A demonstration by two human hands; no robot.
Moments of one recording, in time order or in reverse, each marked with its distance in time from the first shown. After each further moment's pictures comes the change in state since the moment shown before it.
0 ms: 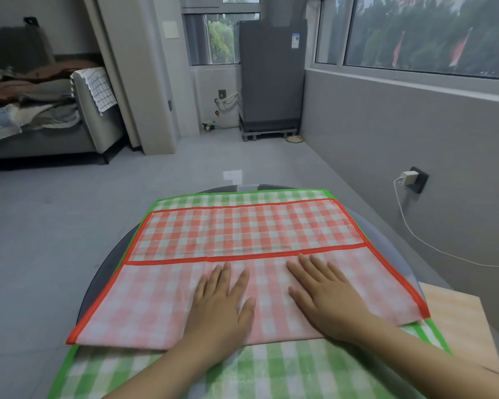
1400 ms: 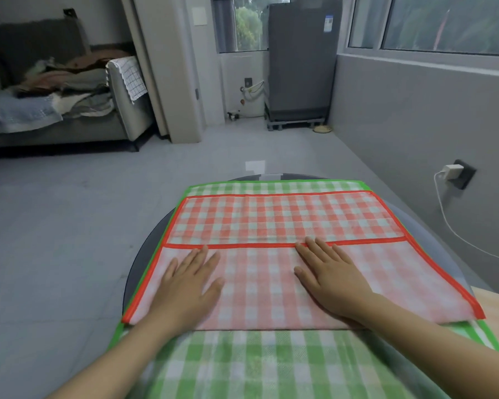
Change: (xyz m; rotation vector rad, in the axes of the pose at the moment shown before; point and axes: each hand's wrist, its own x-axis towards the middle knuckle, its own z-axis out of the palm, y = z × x) left_hand -0.017 -0.110 -0.010 -0.006 0.076 -0.079; right_hand 0.037 -0.037 0.007 -0.029 0.032 -0.067
